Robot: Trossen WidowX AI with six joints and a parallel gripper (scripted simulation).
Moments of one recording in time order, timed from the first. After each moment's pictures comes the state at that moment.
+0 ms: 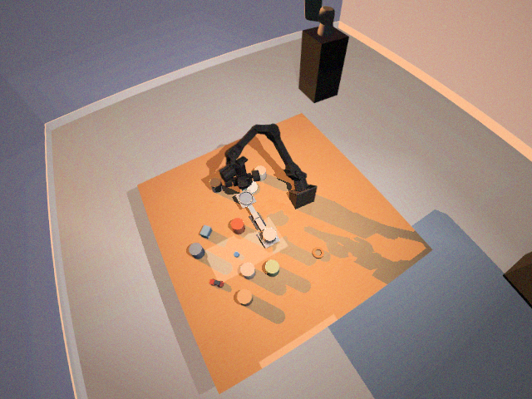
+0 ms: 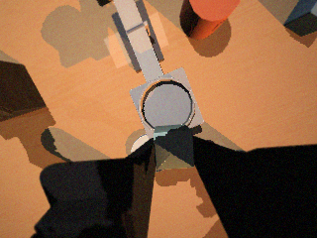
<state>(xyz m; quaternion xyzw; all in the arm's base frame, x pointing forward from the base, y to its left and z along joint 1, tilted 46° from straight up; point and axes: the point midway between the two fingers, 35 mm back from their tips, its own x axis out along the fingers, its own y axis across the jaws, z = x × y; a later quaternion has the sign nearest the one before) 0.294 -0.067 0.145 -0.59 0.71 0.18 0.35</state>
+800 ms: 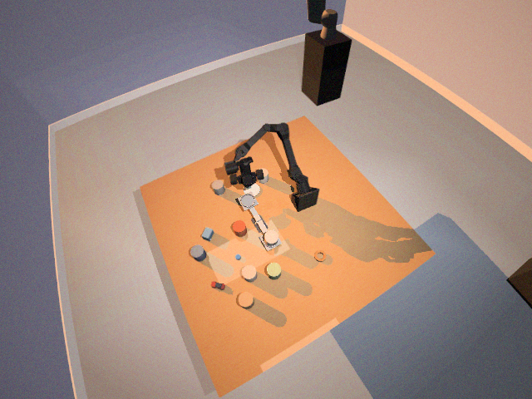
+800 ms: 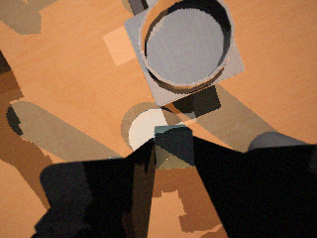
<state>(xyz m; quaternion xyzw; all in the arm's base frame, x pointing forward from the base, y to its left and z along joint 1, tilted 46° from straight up) 0.255 -0.145 0.152 -0.59 0.70 0.18 0.36</state>
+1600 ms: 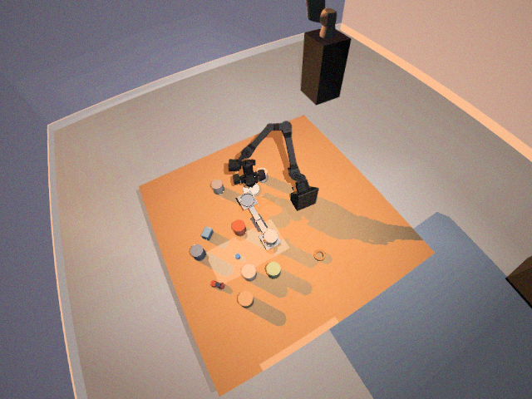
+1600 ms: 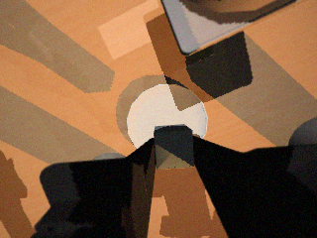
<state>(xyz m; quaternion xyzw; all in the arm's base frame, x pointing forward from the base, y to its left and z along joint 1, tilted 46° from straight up) 0.226 -0.201 0.138 -0.59 0.71 0.16 0.35</state>
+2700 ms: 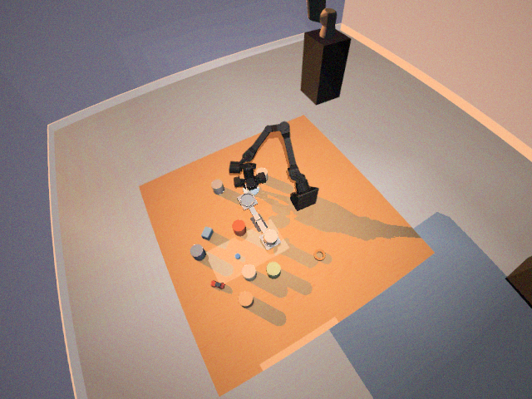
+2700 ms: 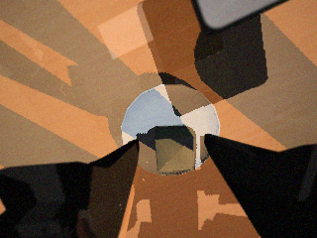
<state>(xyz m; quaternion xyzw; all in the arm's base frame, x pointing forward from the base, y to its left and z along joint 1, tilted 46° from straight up) 0.224 -0.221 0.119 -0.59 0.71 0.16 0.34</state>
